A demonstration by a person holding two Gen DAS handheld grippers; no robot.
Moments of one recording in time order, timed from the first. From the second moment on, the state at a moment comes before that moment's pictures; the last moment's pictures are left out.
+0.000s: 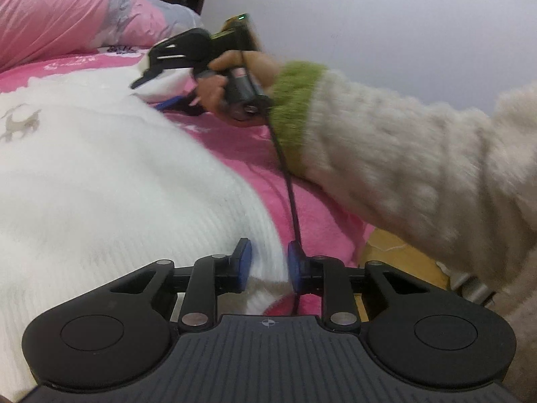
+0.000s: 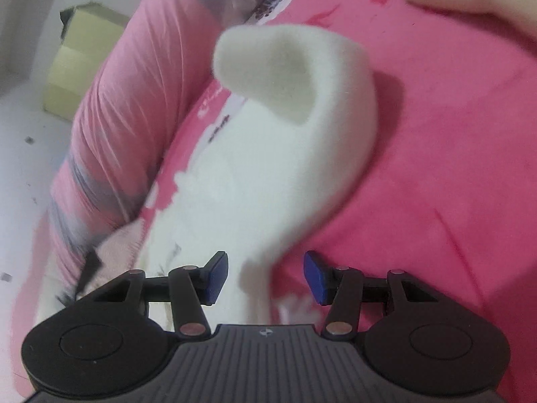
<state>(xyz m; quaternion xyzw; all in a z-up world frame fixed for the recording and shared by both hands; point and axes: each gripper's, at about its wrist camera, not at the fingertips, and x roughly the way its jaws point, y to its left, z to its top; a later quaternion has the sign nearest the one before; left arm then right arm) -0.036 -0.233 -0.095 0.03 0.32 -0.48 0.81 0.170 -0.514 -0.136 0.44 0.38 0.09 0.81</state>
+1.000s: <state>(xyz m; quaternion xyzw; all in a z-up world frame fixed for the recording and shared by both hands) -0.092 -0.213 -0.076 -0.06 0.30 -0.56 0.77 0.059 -0.504 -0.021 0.11 0.34 0.06 0.93</state>
